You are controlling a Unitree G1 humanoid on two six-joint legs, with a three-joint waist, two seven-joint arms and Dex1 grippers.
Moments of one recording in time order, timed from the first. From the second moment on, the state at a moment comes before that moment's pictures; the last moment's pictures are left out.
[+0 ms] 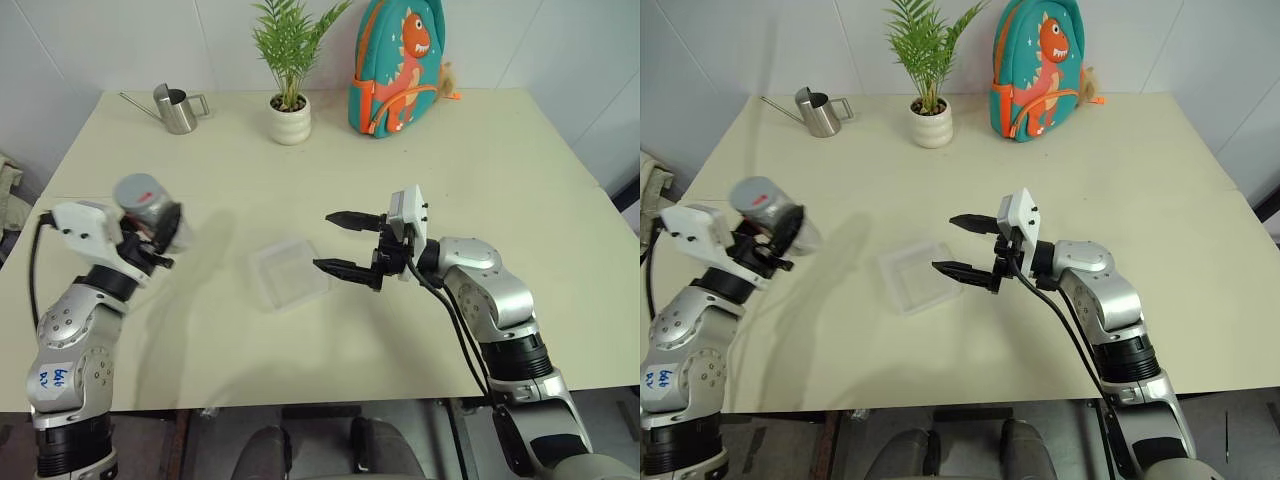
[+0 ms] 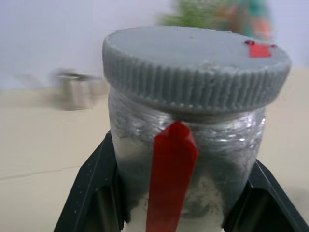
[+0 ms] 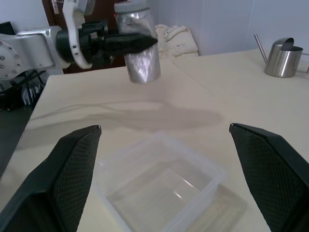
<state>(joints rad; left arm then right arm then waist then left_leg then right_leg) -0.15 0.51 0.38 -0.35 -0.56 0.39 -0.34 -0.60 -0.36 0.10 -0.06 0.46 0.40 1.02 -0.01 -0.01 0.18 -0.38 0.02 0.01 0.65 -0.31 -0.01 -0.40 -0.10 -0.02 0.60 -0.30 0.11</state>
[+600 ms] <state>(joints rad) -0.27 0.55 0.12 -0.41 -0.64 0.57 -0.53 -0.75 -0.22 0.15 -0.17 0.51 0.59 0.81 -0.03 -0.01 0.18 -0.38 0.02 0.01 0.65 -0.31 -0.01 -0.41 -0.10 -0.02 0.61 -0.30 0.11</state>
